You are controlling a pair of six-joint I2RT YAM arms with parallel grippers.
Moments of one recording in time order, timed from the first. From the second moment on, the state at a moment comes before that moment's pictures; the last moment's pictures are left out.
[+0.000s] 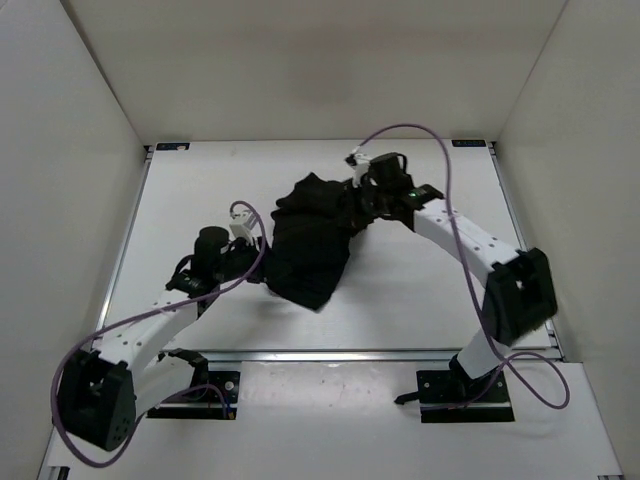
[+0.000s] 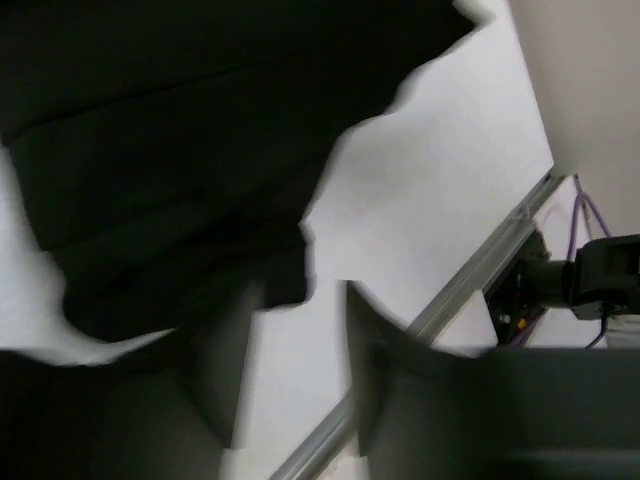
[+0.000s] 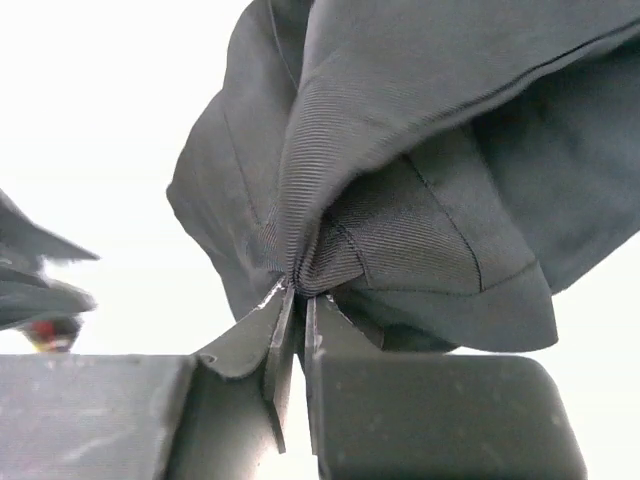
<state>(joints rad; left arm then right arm) -0.35 1.00 0.50 0.03 0.52 -0.50 0.54 1.71 1.39 -0.42 -0.38 0.20</state>
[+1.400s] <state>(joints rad) -0.30 1.45 0.60 0.05 0.21 -0.74 0.51 1.29 0.76 -0.31 -0.47 0.40</state>
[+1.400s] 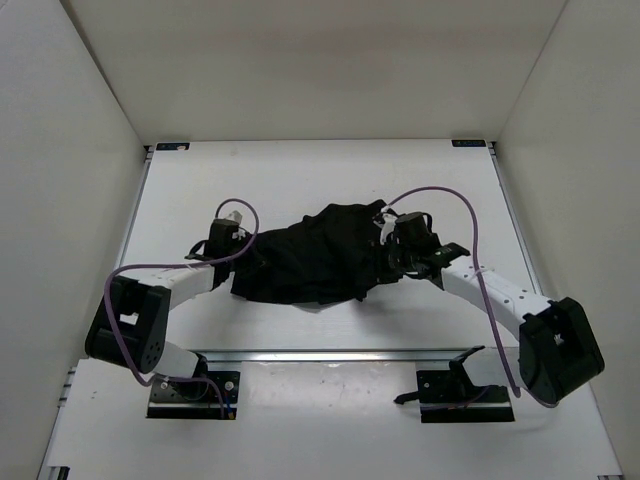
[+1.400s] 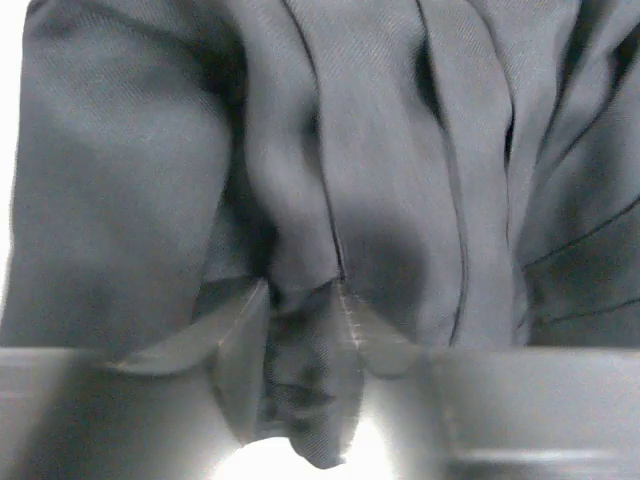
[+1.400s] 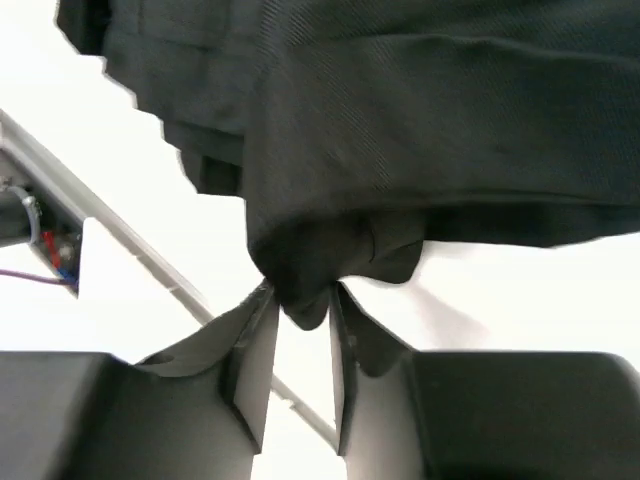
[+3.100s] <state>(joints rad) -0.38 1.23 0.40 0.01 0.29 -0.78 0.58 1.13 0.54 -0.16 -0.18 0.38</state>
